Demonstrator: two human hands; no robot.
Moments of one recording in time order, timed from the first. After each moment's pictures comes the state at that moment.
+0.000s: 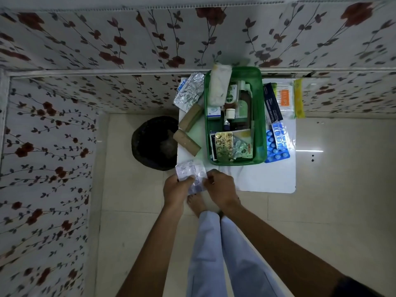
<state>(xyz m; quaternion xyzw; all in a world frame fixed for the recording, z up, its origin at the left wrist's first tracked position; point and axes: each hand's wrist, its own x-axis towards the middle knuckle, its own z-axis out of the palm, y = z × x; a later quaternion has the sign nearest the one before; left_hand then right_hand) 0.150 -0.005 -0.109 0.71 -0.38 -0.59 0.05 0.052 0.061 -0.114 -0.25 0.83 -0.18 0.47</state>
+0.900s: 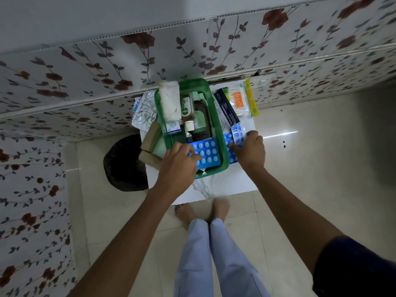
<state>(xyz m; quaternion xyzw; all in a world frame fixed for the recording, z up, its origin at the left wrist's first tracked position) 0.049 -0.042 -0.087 0.18 -0.96 -0.21 -0.09 -0.106 0.084 -0.140 -0.08 0.95 -0.17 0.26</state>
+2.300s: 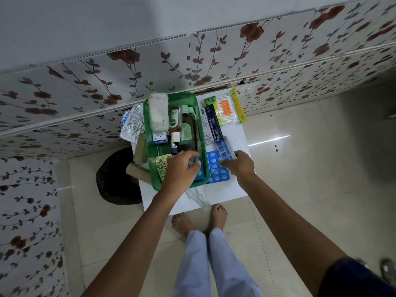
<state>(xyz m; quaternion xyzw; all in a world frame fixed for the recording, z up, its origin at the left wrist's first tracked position) 0.019 -0.026 -0.082 0.38 -0.78 -0.50 -0.07 -0.094 0.093 -0.124 0.10 0.85 -0.31 0.41</state>
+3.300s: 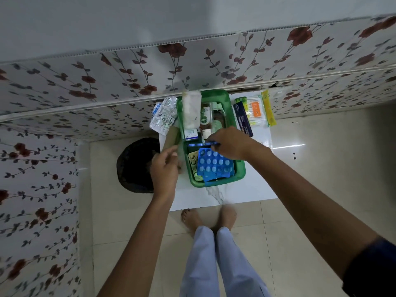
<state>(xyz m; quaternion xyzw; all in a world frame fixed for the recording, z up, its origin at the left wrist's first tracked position) 0.078 -0.067 -0.087 0.61 -0.52 -0.58 0.14 -0.091 -0.009 -0.040 -0.49 0.77 -0.01 0.41</state>
